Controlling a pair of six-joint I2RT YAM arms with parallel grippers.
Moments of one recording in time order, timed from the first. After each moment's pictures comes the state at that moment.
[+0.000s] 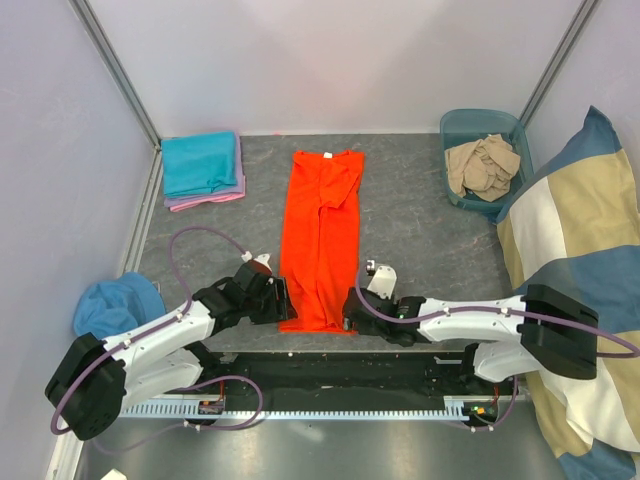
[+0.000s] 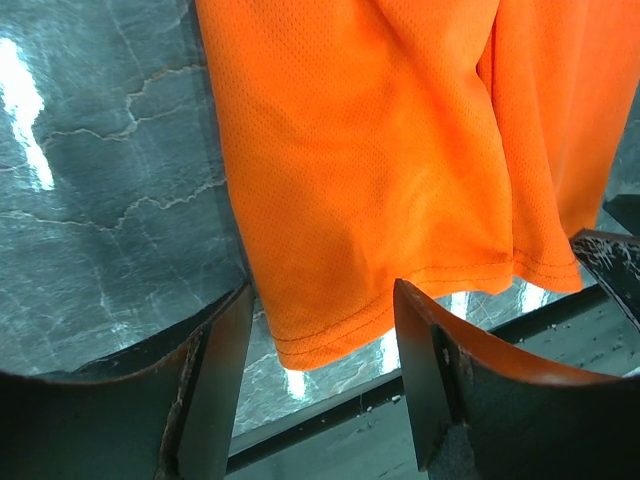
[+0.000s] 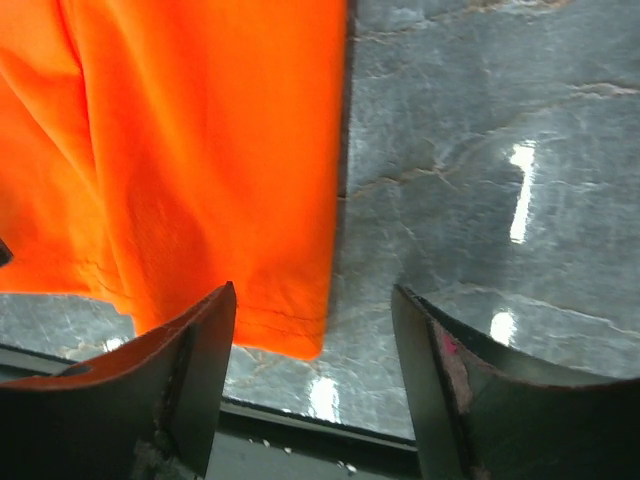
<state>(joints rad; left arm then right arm) -0.70 1.00 0.40 -0.34 0.06 -0.77 1.21 1.35 0.61 -0.30 0.43 1.19</state>
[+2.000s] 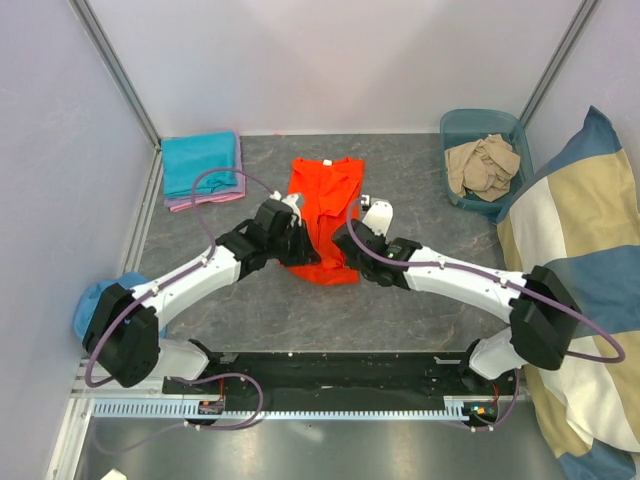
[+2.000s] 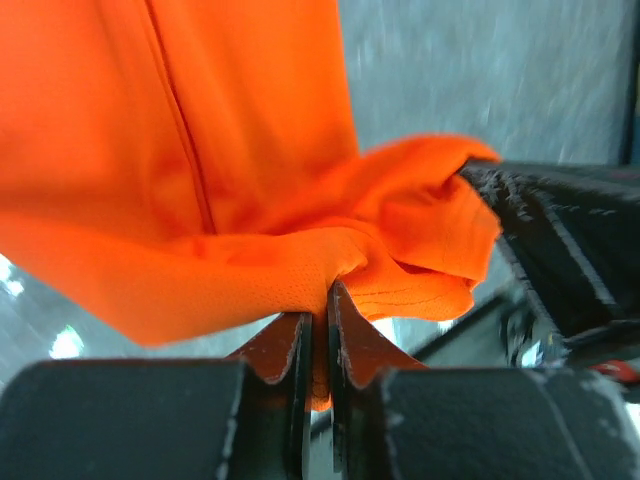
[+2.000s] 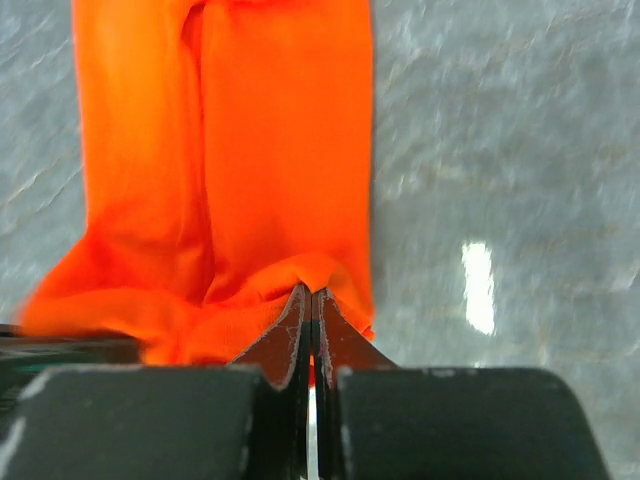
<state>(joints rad) -0.66 1.33 0.87 -0.31 0.17 -0.65 0.96 1.47 1.04 -0.48 0.58 0.94</state>
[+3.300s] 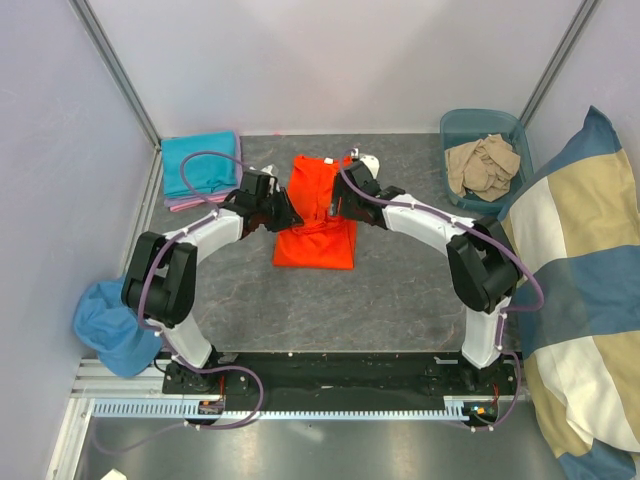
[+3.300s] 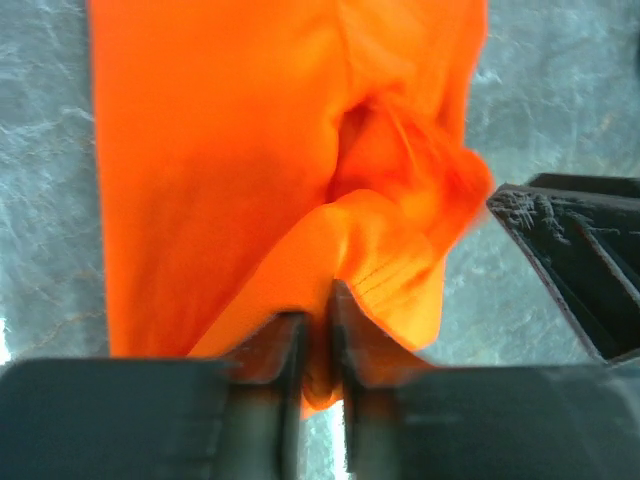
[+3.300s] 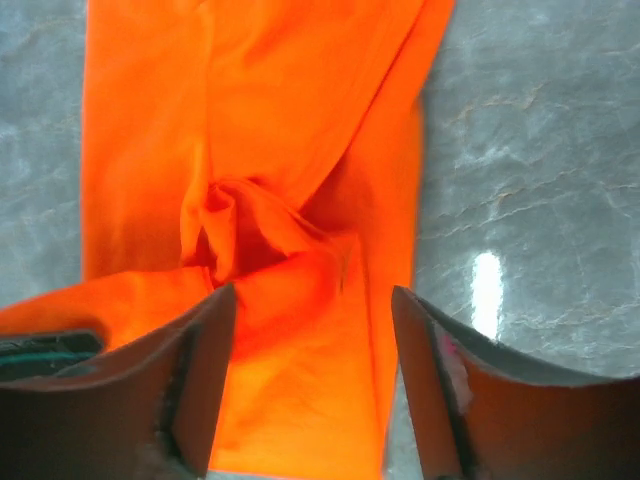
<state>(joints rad) -0.34 1.70 1.06 -0.12 0.25 -0.61 0.63 1.91 1.42 -0.31 0.27 0.63</state>
